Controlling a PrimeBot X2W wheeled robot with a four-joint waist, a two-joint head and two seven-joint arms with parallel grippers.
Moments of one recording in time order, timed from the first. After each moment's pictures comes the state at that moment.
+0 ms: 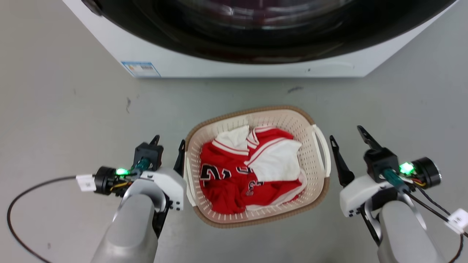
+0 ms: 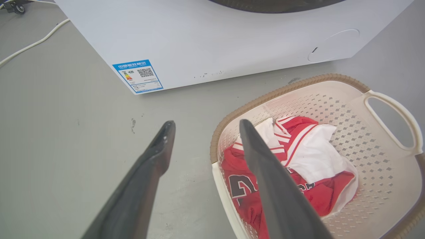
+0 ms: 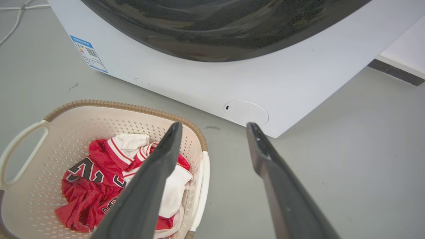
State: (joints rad) left arm -0.54 0.08 -0.14 0.84 -0.03 -0.07 -0.26; right arm -0.36 -0.05 0.04 0.49 -0.22 0.13 -0.26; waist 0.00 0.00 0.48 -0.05
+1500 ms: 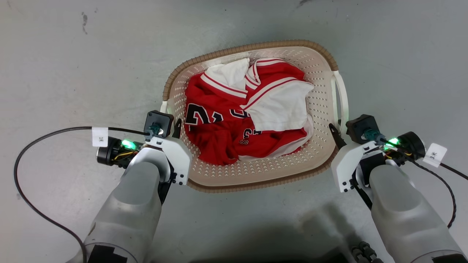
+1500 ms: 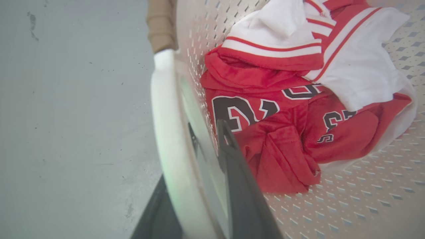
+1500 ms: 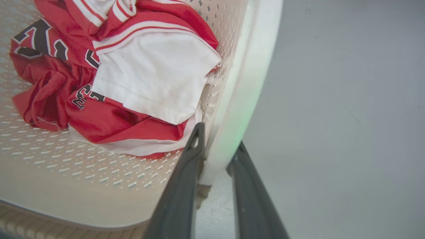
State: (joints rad) left arm -0.85 0.07 -0.25 1.23 -0.05 -0.09 -0.26; right arm -0.76 -0.05 0.07 1.13 -0.25 0.13 -0.26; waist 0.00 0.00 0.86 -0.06
